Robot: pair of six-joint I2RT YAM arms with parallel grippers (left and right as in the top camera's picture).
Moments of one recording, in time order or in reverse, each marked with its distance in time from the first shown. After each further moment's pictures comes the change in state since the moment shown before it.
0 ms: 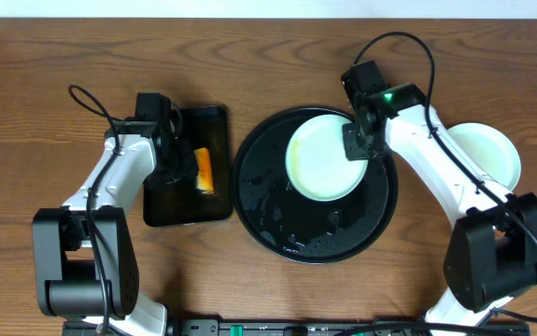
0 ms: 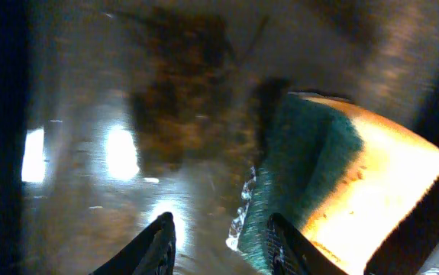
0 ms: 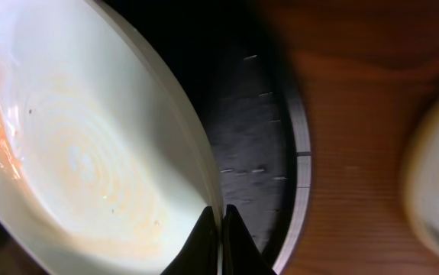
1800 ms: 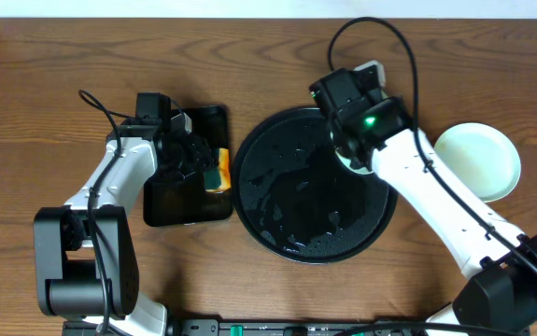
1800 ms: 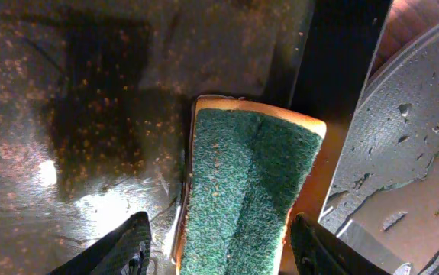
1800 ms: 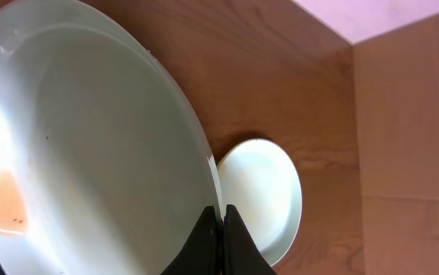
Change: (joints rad) left arm 0.000 0.000 -0.029 0.112 0.248 0.038; right arm 0.184 -0.135 0.000 0.069 0.654 -0.094
